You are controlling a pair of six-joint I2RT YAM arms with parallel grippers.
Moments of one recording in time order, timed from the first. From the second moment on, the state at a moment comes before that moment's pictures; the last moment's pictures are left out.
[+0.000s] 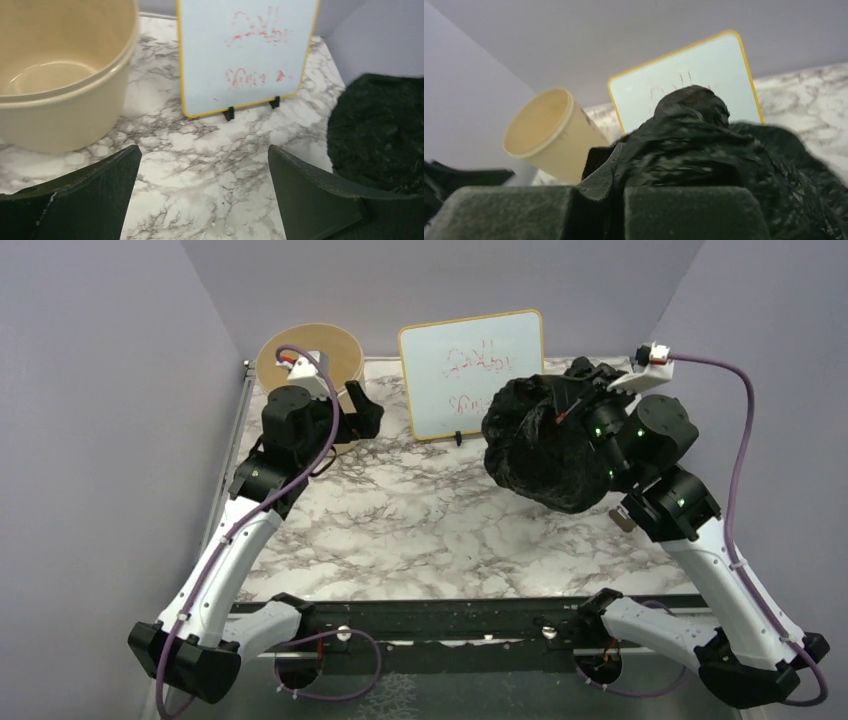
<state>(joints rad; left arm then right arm) -0.40 1.05 1.16 -0.33 0.01 -0.39 0.60 0.99 1.37 -0.32 0.39 0.40</state>
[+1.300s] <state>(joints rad) 0.22 1.58 1.53 -0.52 0.05 -0.37 0.60 0.91 1.22 -0.36 0.24 0.36</state>
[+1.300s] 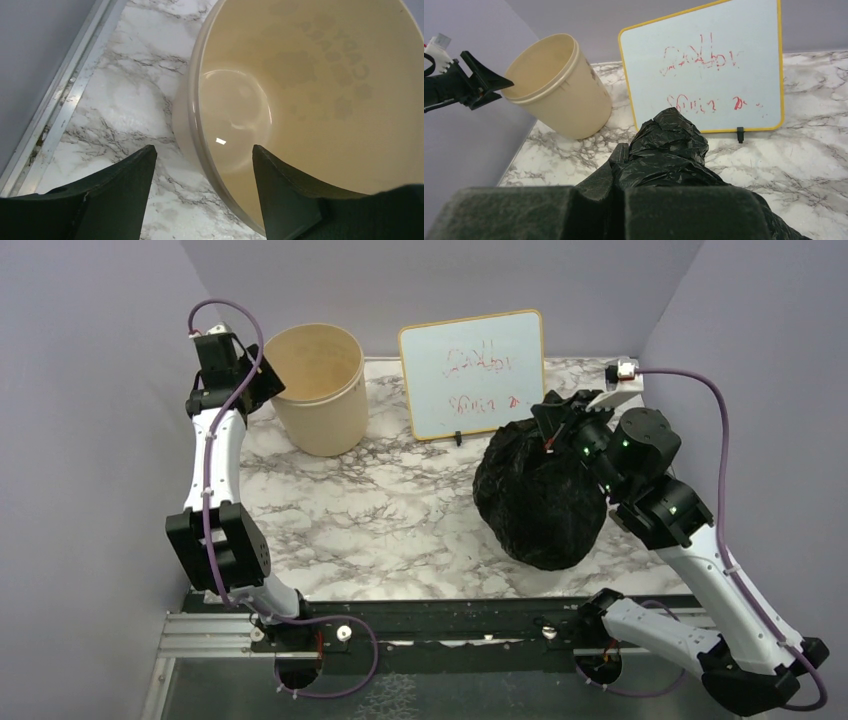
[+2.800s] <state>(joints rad) 0.06 1.34 1.35 -0.70 0.64 -0.12 0.60 0.76 1.13 -0.33 0.37 0.43</state>
